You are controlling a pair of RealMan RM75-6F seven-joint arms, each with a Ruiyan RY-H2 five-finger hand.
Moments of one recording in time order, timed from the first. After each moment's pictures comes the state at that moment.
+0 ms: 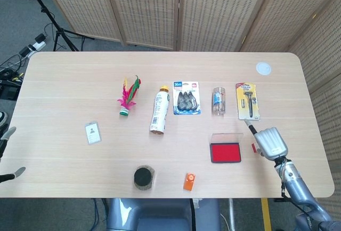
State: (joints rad) left arm -0.04 -1.01 -0.01 -1.65 1.48 1.47 -0.08; right arm 0.40 -1.41 0.04 -1.18 -1.51 1.14 -0.29
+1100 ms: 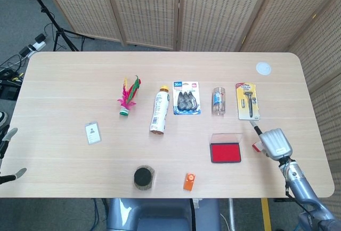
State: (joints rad) left arm -0.04 -1.01 0.00 -1.65 1.50 1.47 -0.08; right arm 0.40 -1.47 0.01 -1.01 -1.51 1.13 -0.21
